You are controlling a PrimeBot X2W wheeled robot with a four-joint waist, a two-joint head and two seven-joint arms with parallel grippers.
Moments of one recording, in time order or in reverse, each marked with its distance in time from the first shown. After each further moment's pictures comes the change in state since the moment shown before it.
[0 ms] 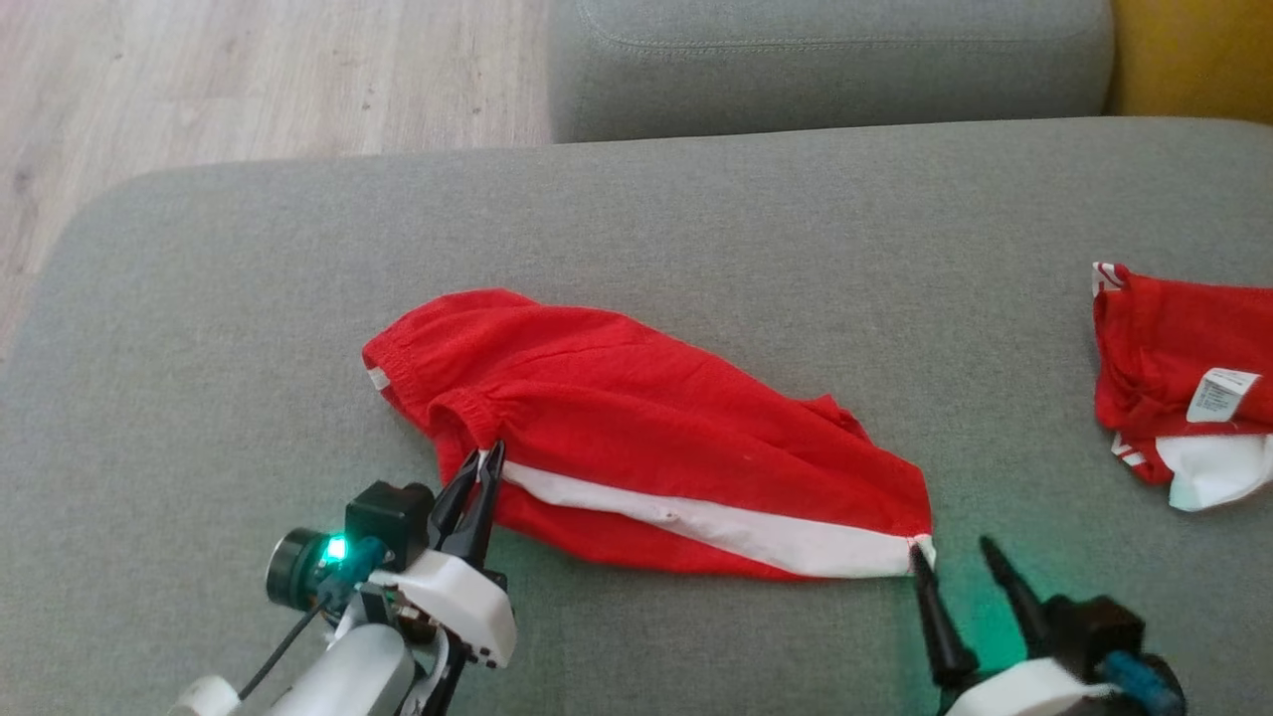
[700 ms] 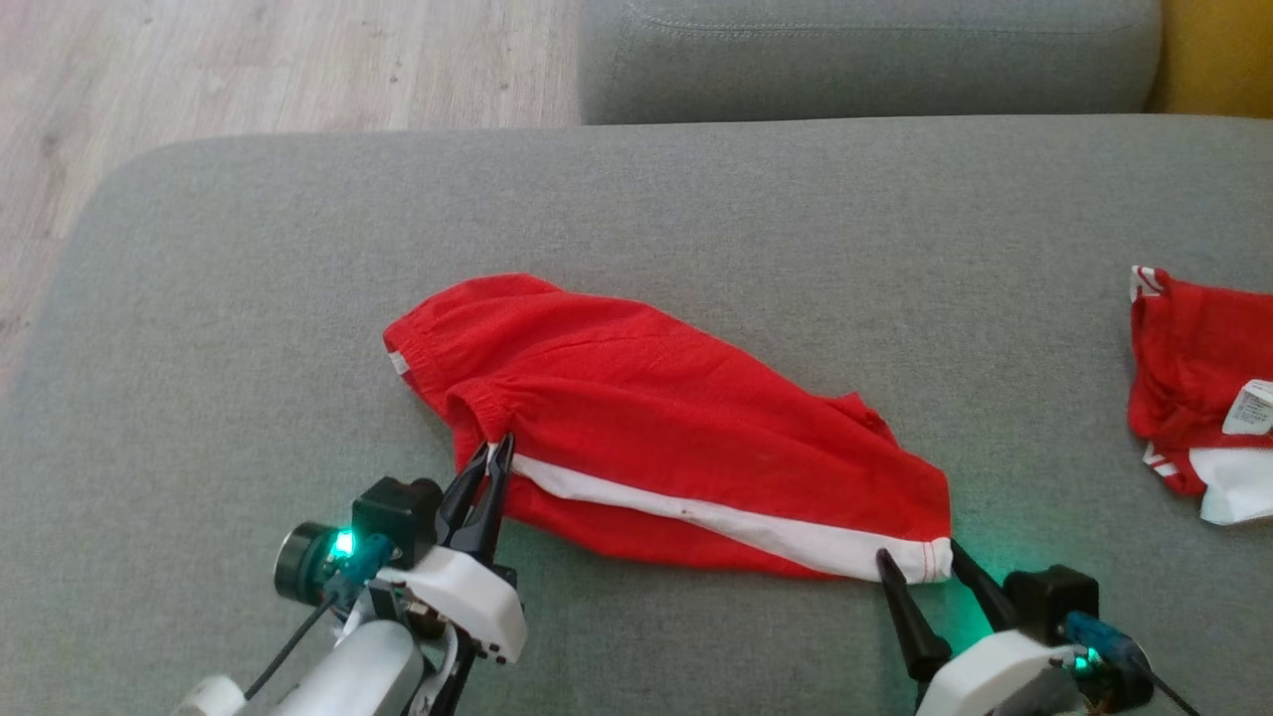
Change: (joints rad) left arm -0.001 -0.002 -0.008 -0.034 -0.001 0.017 0.002; right arm -0.059 -0.041 0.104 0.072 0.063 0.000 0.123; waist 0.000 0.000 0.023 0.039
